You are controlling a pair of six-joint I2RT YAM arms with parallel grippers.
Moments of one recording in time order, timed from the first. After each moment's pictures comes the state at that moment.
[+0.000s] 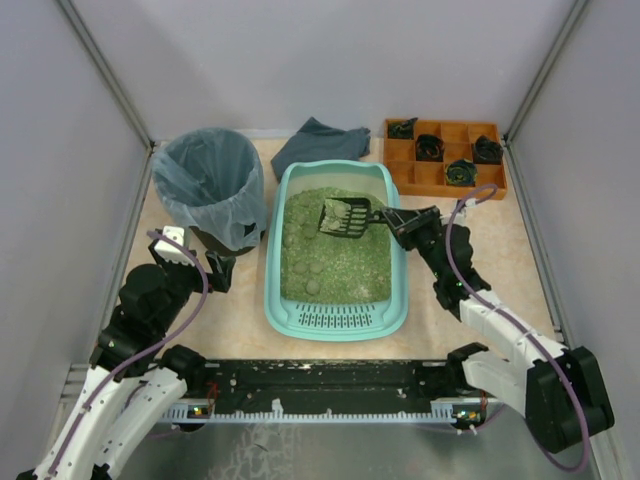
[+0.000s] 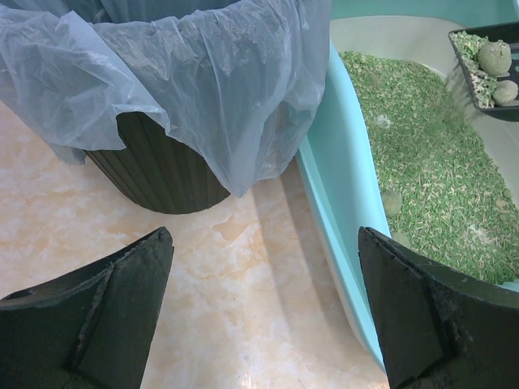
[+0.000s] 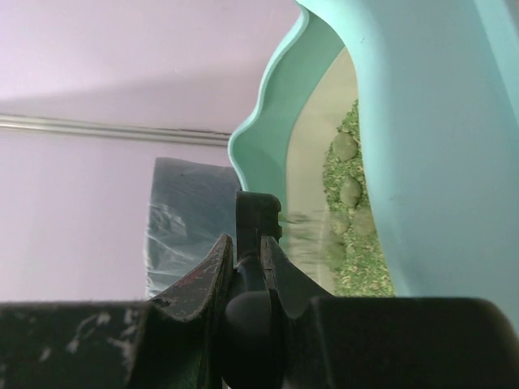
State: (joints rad) left arm -0.46 0.38 0.66 -0.51 -0.19 -0.16; right arm 0.36 1.00 0.44 0.45 -0.02 1.31
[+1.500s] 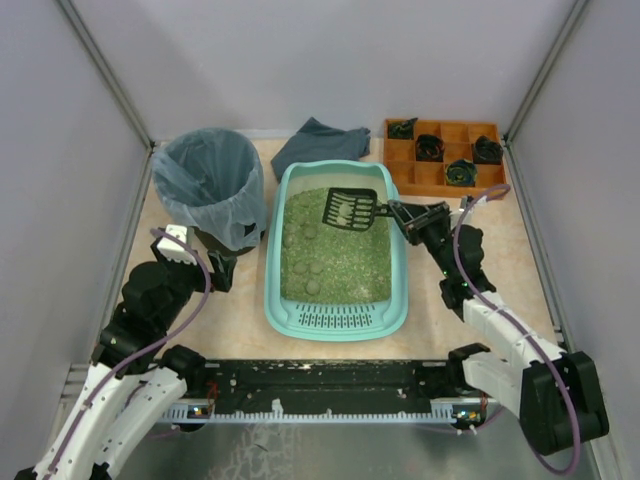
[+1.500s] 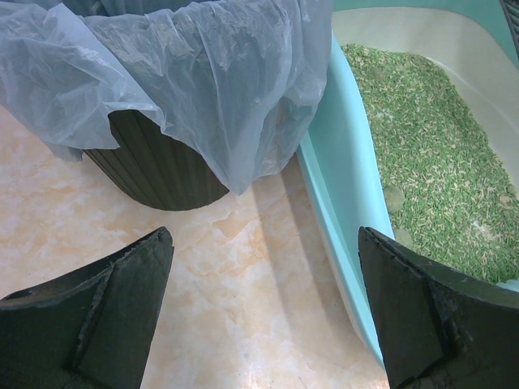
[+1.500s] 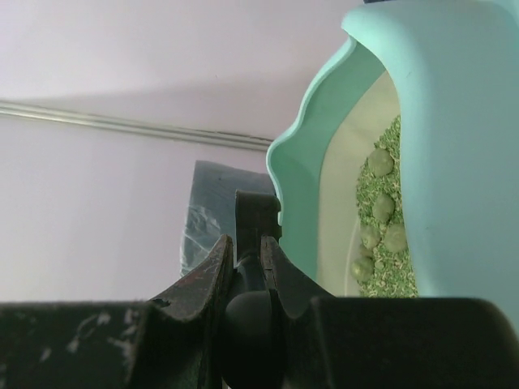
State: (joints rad) left arm -0.46 0.40 0.66 -0.51 -0.18 -0.16; right arm 0.29 0.98 0.42 0.57 -0.14 1.35
